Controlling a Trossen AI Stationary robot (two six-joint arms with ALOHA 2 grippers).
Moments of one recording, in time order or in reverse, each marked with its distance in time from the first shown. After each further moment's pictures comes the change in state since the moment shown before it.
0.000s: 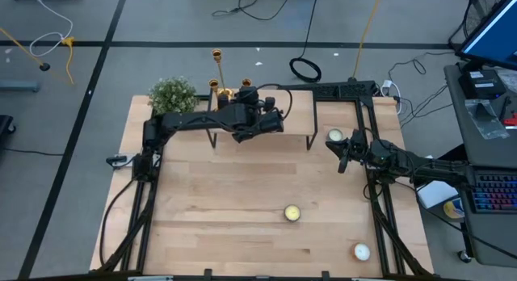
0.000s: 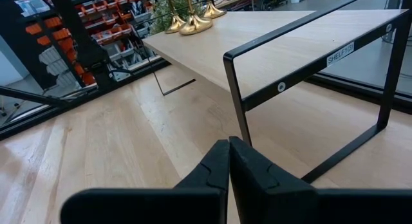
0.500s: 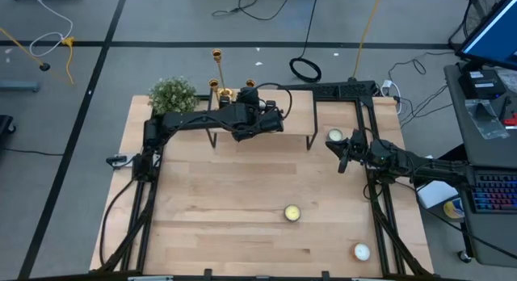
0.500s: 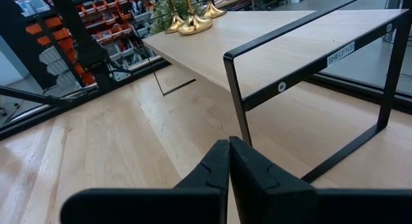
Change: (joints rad) left arm 0.004 0.003 -0.002 -0.002 0.146 -0.023; right arm 0.000 0.000 0.000 0.000 0.000 0.000
